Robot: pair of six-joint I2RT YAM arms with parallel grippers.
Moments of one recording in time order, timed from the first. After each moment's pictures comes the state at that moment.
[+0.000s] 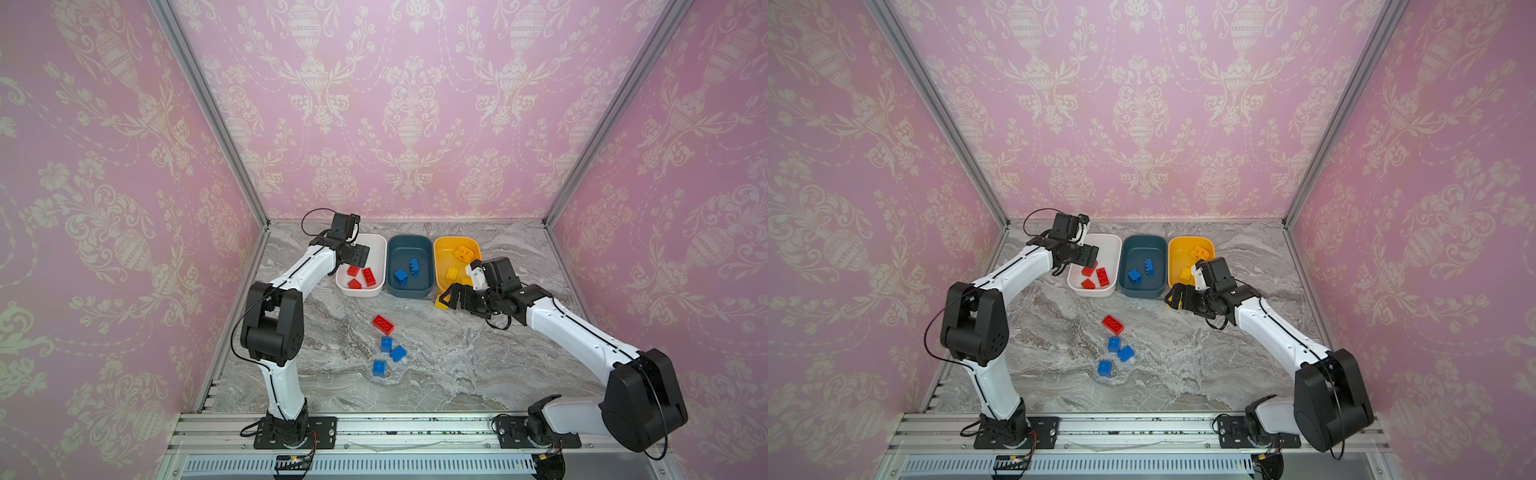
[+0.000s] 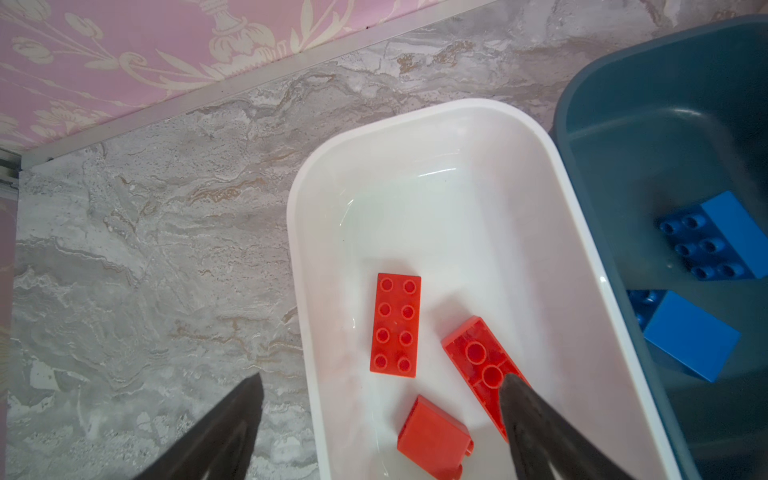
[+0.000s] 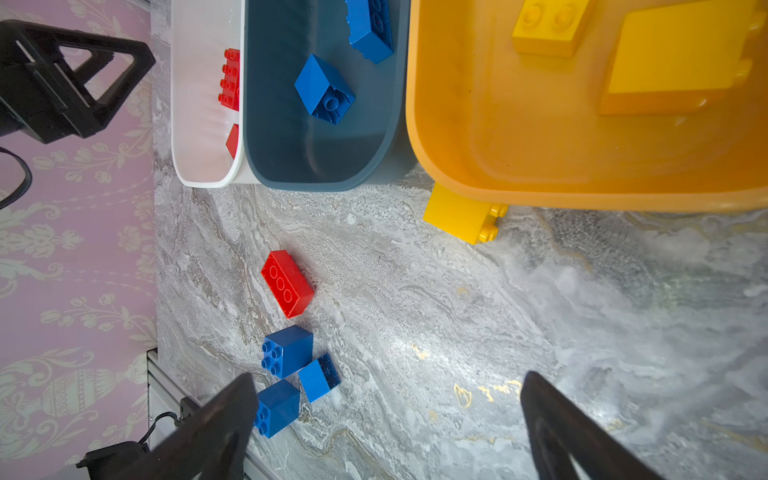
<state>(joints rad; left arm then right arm) -0.24 1.86 1.47 -0.48 -0.09 0.05 0.36 1.35 0.92 -0.48 -0.34 0.58</state>
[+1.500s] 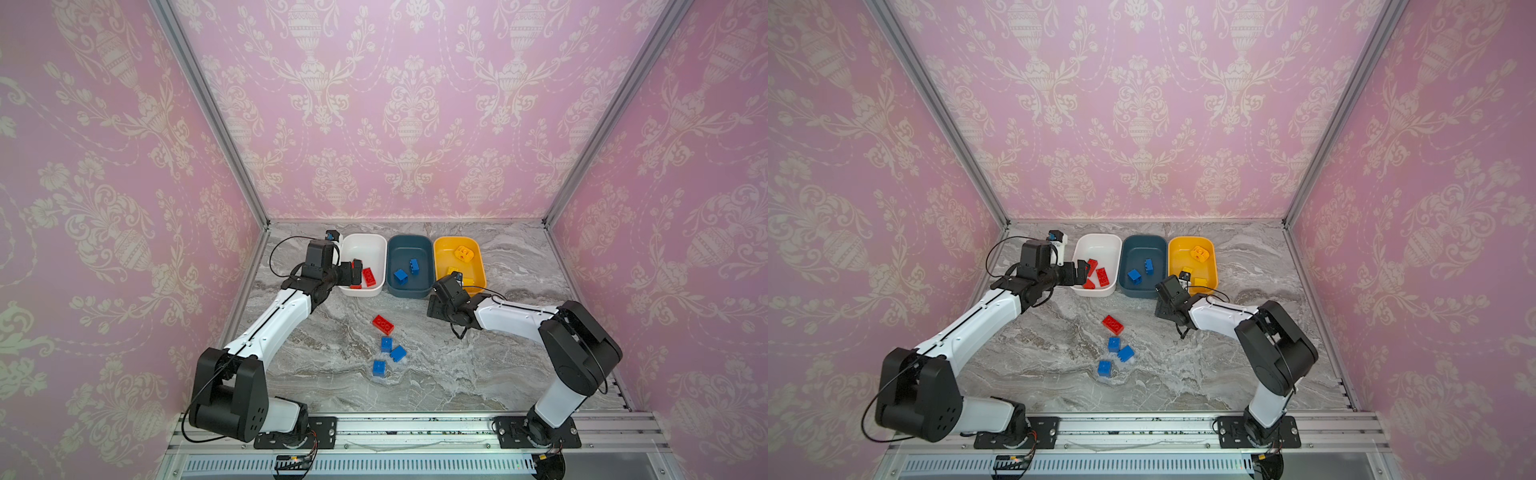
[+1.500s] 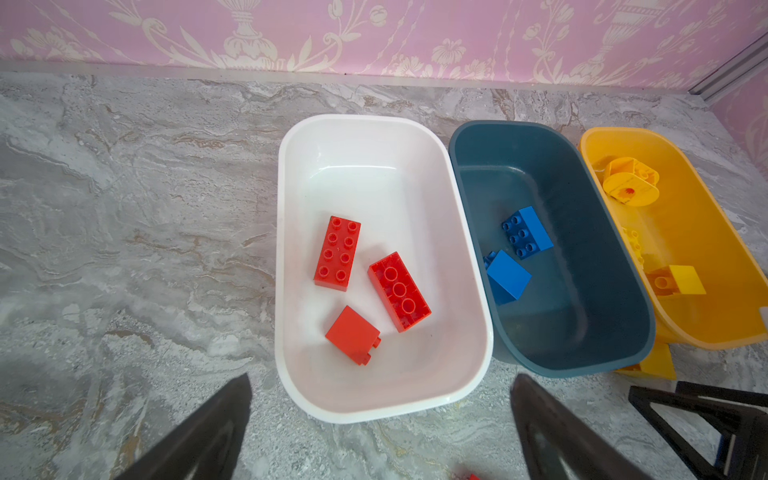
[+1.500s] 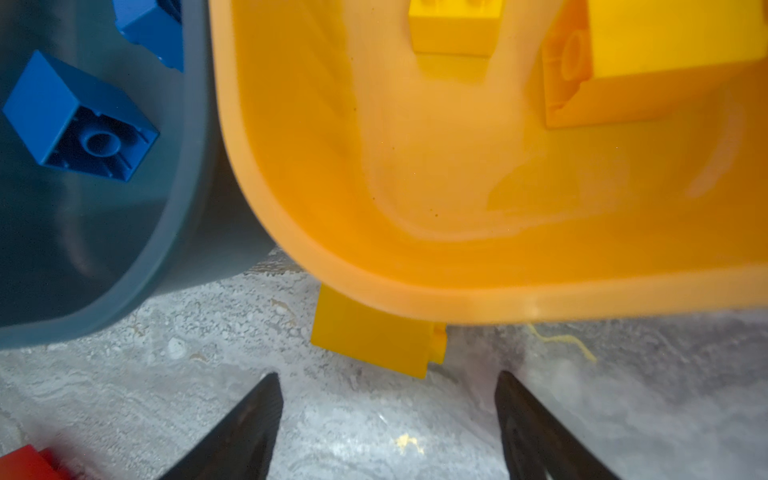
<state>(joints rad) -0.22 1.39 1.00 -0.27 0.07 -0.20 0.62 1.72 0.93 -0.25 0.26 0.80</state>
